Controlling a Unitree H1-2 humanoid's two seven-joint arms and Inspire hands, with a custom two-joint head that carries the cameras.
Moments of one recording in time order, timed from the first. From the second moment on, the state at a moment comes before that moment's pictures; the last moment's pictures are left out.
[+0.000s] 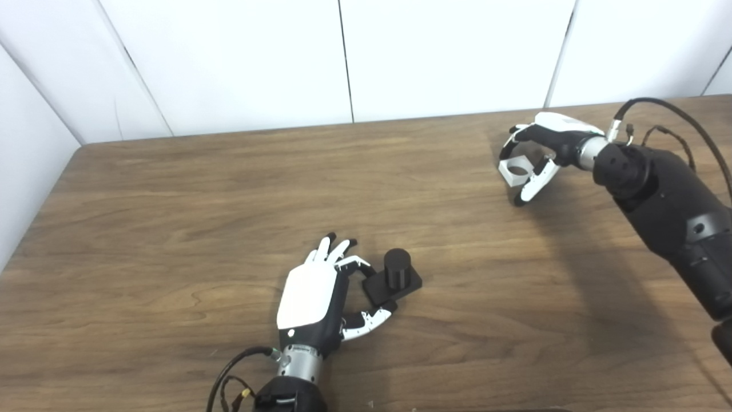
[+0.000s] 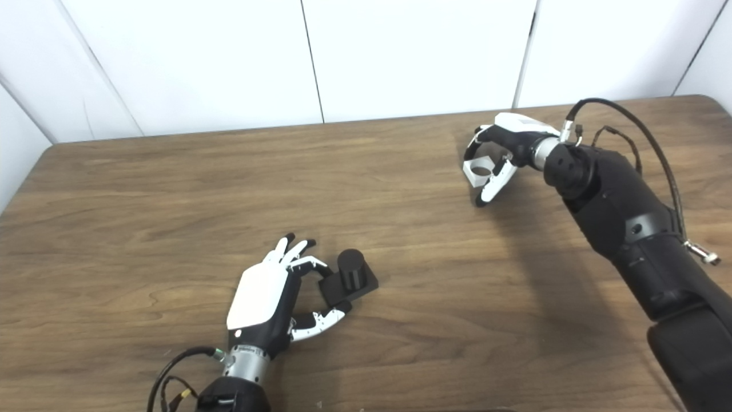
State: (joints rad) left arm 0.11 0.06 -0.42 -0.29 1.05 0.29 -0.01; right arm -0.75 -0.50 0.36 0.48 -0.62 0.14 0.42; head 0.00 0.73
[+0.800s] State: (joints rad) left arm 0.11 0.06 -0.41 -0.30 1.04 0.29 -0.01; right arm -0.74 -0.50 0.35 0.50 -0.61 0.12 0.36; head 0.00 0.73
